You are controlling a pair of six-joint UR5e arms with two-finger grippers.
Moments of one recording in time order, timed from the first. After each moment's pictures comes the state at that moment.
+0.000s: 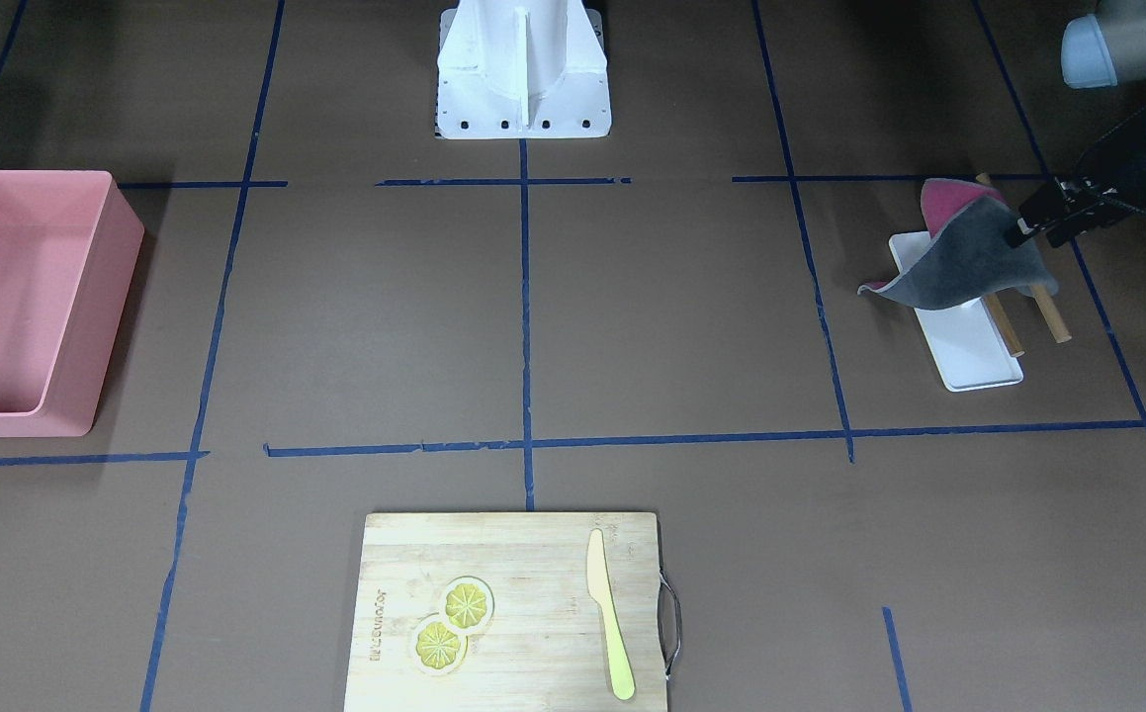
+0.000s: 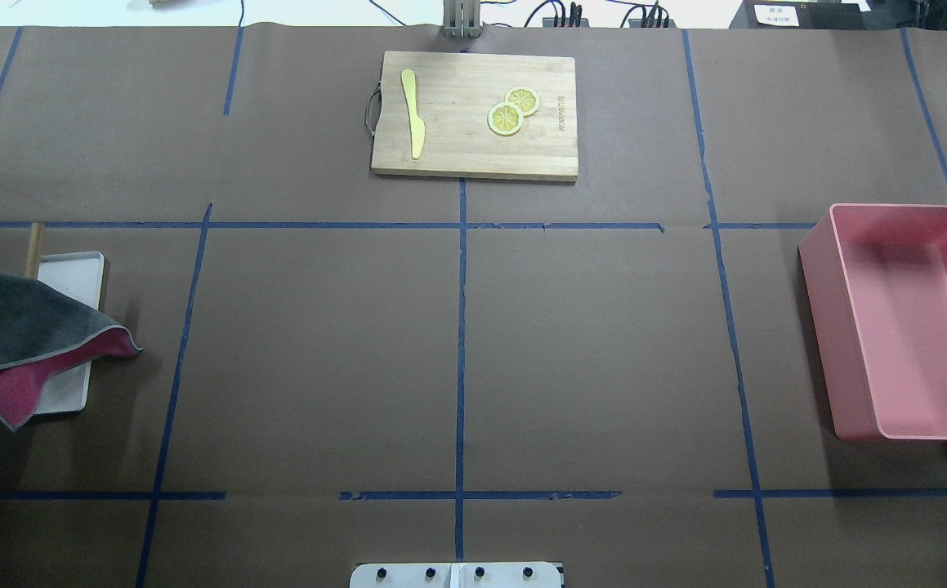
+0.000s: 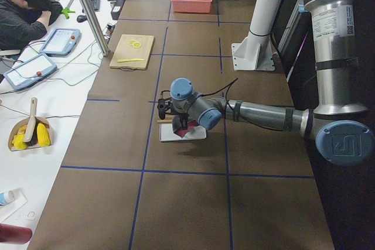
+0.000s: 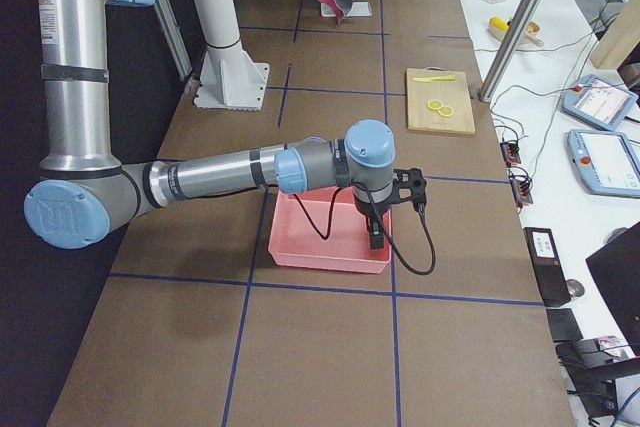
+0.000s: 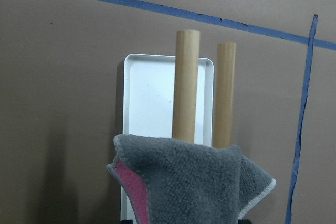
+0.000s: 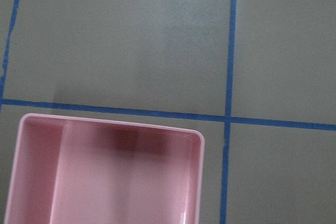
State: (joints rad) left arm -1.16 -1.40 -1.82 -2.11 -2.44 -0.85; right arm 1.52 -1.59 1.85 -1.55 2.38 0.16
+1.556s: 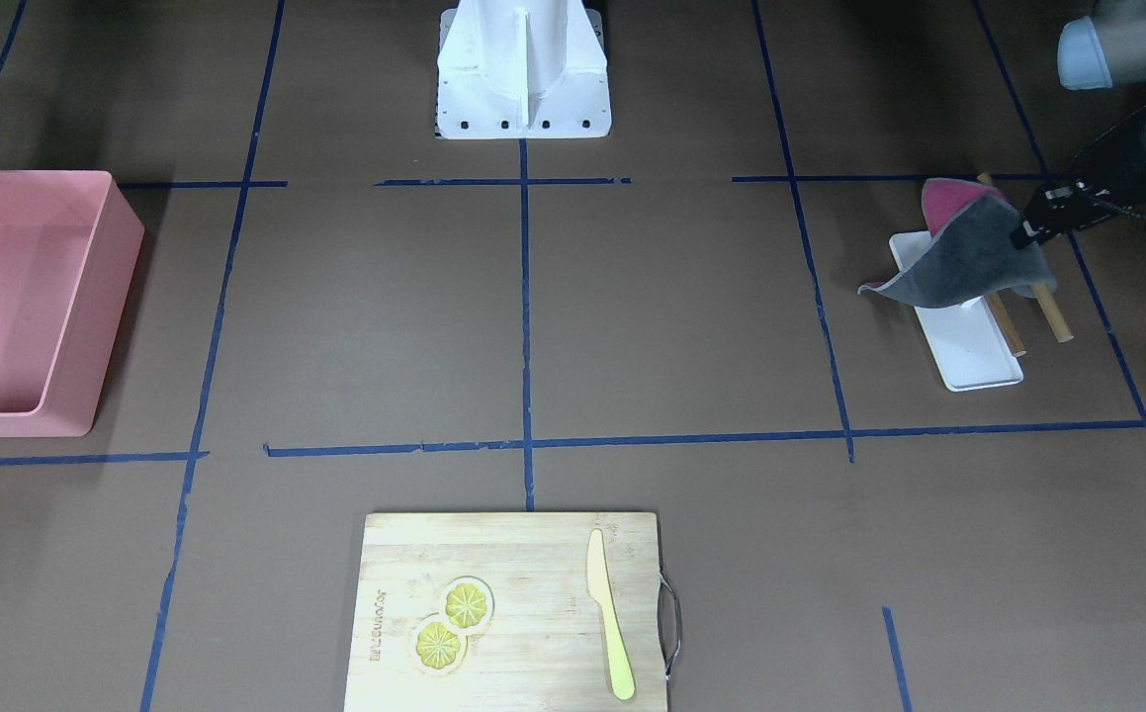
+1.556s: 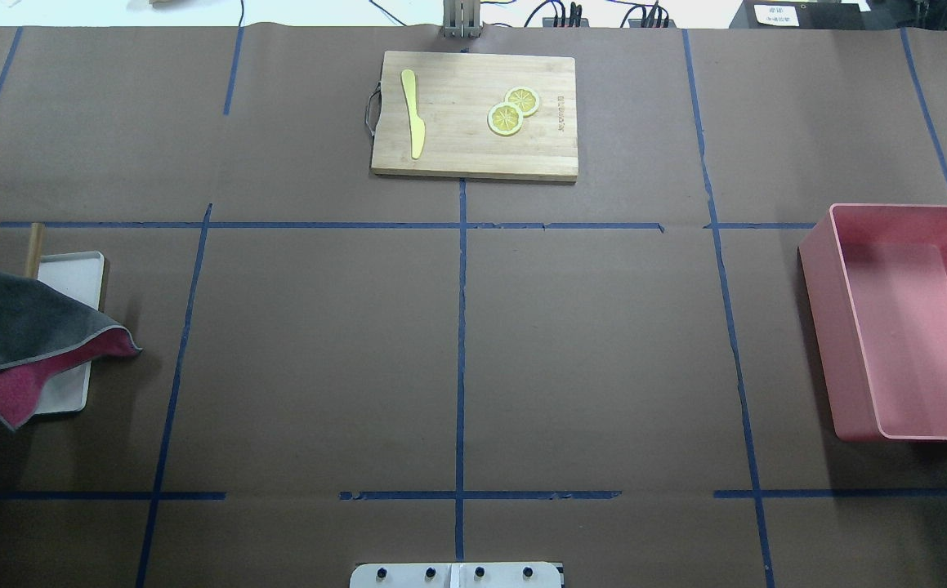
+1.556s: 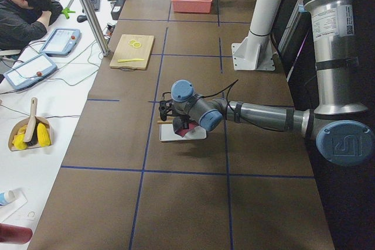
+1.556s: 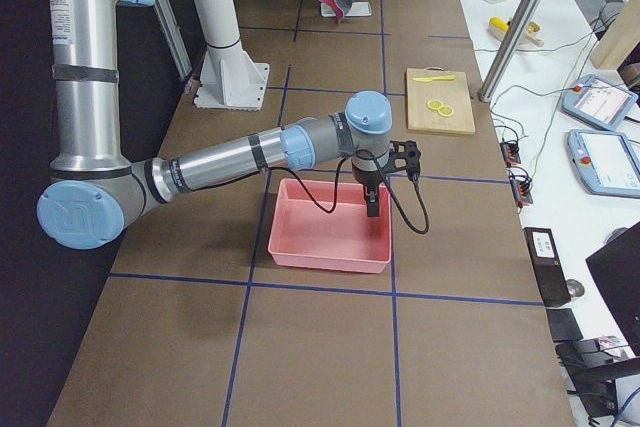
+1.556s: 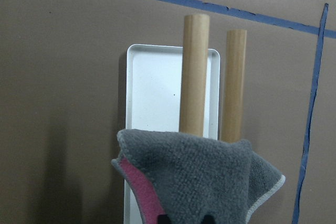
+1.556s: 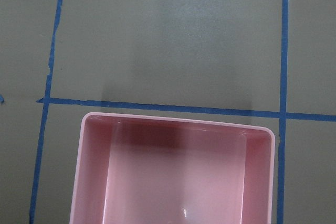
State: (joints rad) left arm -1.15 -1.39 -1.81 -2.11 -2.45 -0.84; right arm 1.44 -1.59 1.91 -1.55 2.38 0.27
